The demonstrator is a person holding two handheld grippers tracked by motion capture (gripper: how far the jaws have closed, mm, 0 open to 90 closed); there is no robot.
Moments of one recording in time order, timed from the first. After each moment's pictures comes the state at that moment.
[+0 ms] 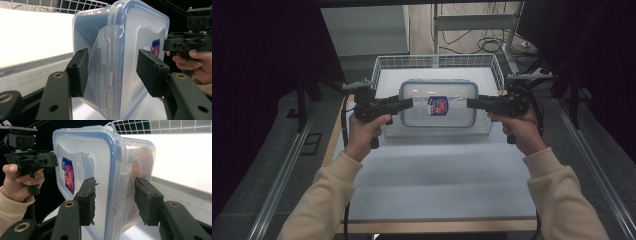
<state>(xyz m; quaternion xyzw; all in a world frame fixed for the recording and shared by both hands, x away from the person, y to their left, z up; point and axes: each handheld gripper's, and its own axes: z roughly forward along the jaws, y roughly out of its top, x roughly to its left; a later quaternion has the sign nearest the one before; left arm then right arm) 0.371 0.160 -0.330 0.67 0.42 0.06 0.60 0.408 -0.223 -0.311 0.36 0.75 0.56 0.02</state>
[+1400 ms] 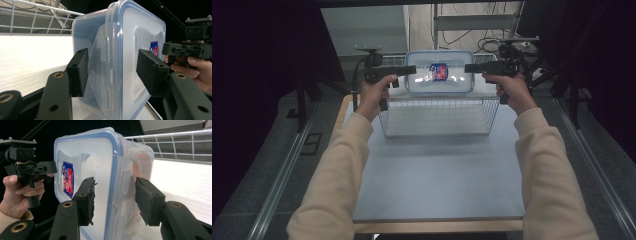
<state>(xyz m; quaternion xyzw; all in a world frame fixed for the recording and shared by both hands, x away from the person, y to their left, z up) 0.487 0.163 -0.321 0.65 0.48 -0.01 0.59 0.522 -0.217 -0.290 0.43 0.72 0.54 -0.02</state>
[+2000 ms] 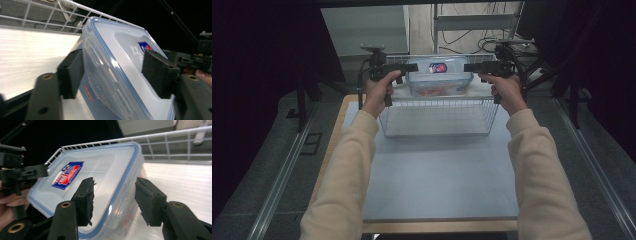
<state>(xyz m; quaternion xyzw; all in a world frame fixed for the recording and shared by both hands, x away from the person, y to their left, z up) 0.517 0.160 -0.338 0.63 0.52 -0.04 0.58 0.528 -0.209 -0.300 0.48 0.71 0.51 0.04</state>
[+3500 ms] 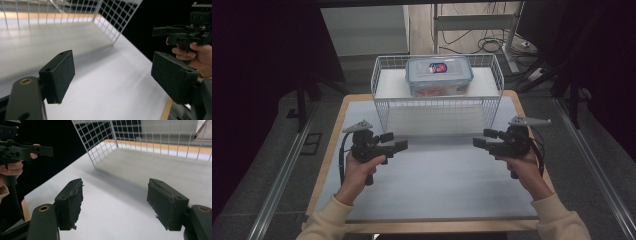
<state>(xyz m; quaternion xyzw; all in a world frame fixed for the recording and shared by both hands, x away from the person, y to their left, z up) 0.311 0.169 -0.429 0.70 0.44 0.03 0.56 0.357 -0.253 -0.411 0.36 0.76 0.54 0.06</state>
